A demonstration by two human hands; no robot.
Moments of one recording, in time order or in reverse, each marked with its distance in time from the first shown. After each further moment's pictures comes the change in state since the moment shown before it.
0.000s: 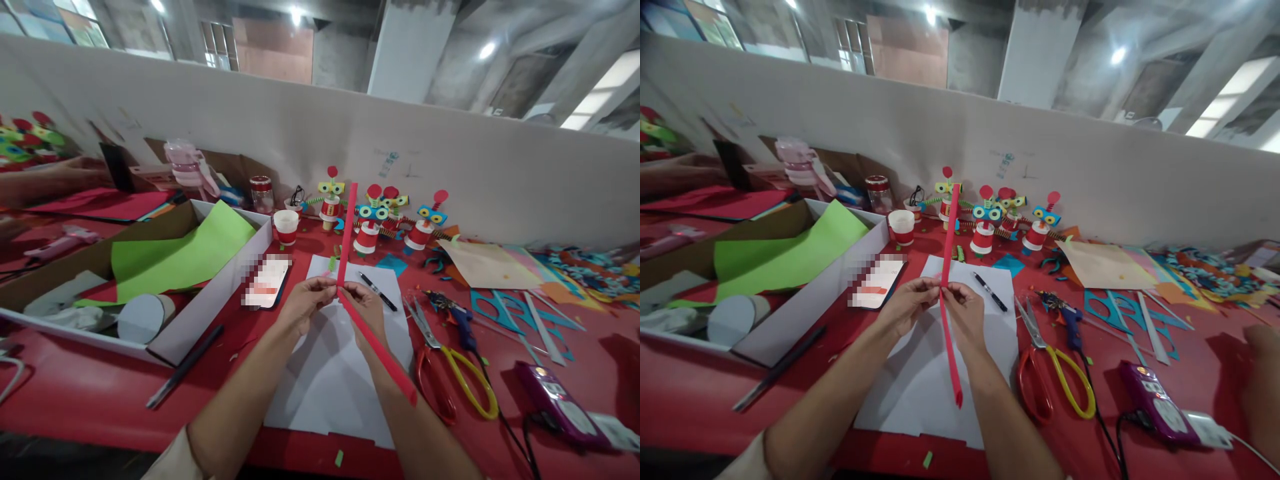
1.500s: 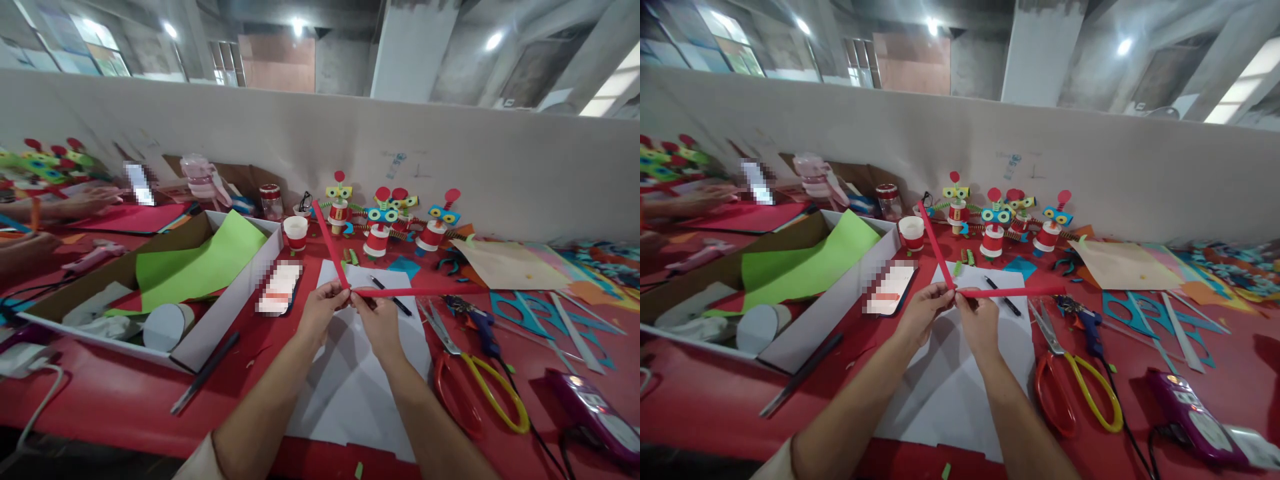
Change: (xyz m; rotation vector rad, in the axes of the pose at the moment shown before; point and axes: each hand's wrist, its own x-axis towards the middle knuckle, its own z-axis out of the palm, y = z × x) left_hand -0.006 -0.004 0.011 0.081 -0.024 0.124; right_hand 0.000 0.002 -0.004 -0.212 0.035 -0.113
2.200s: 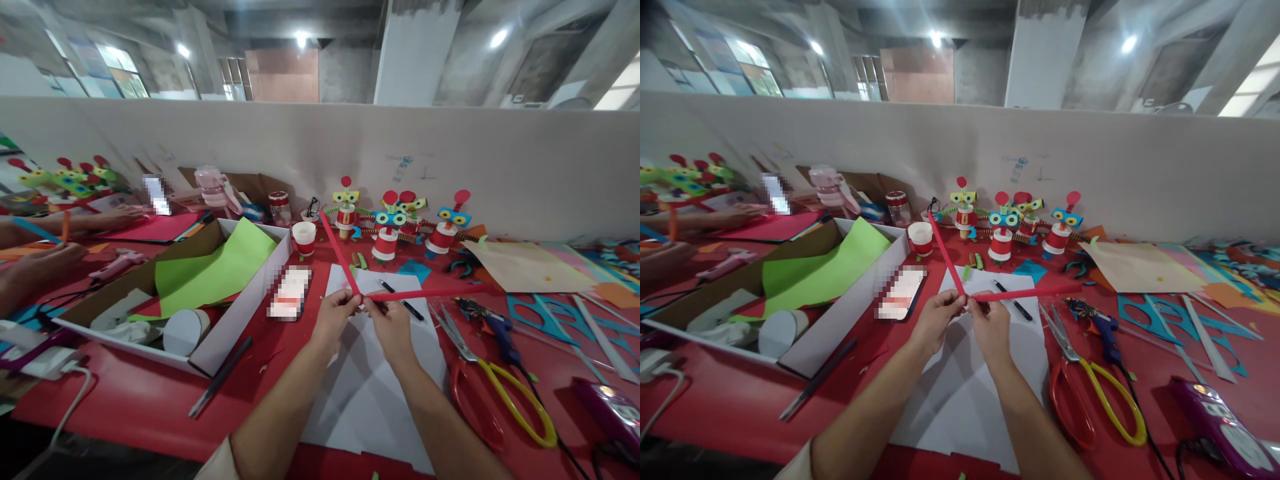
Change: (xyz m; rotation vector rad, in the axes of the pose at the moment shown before) left_hand 0.001 -0.006 0.002 0.106 0.045 0.009; right_hand 0.001 0.005 0.000 -0.048 0.048 -0.021
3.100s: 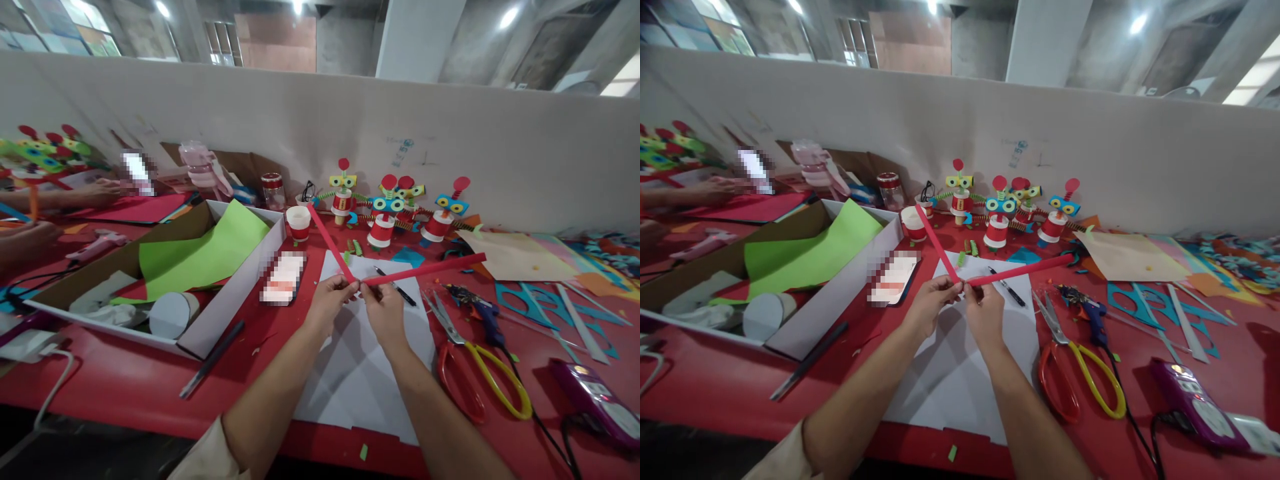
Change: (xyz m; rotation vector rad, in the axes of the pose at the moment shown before) left_hand -0.002 0.003 -0.001 0.065 -0.021 0.002; right_hand -0.004 -0.008 0.000 -0.124 0.061 -0.004
